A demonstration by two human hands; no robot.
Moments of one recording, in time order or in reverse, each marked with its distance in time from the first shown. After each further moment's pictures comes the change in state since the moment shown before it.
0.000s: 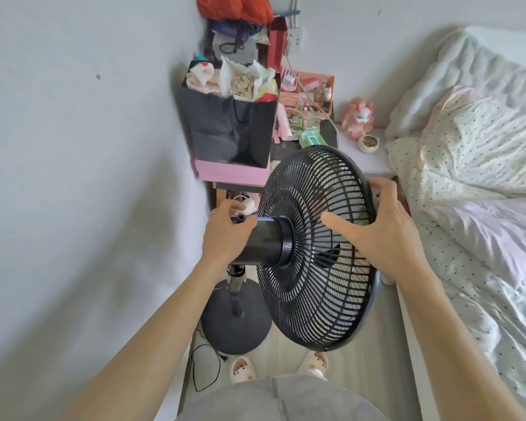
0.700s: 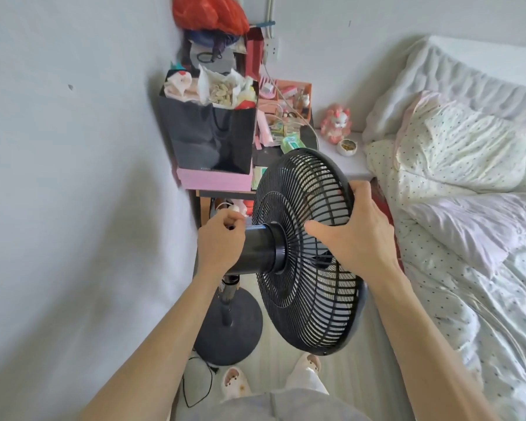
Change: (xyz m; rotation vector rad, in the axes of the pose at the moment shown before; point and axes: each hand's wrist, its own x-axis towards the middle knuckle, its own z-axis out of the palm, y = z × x) left_hand -0.003 0.002 0.024 0.075 0.123 0.196; right_hand -0.012 -0.014 0.004 -0.037 0.091 -0.023
